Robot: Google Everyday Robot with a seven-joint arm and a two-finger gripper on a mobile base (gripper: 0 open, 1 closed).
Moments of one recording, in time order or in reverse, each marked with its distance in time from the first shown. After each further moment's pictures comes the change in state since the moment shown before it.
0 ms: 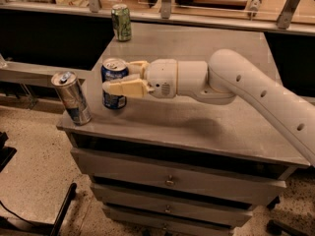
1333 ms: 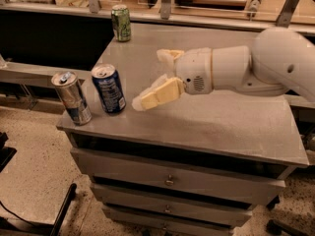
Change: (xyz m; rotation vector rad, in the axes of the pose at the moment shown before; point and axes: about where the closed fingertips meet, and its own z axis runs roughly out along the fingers) arm -0.019 0.021 -0.071 0.153 0.205 -0.031
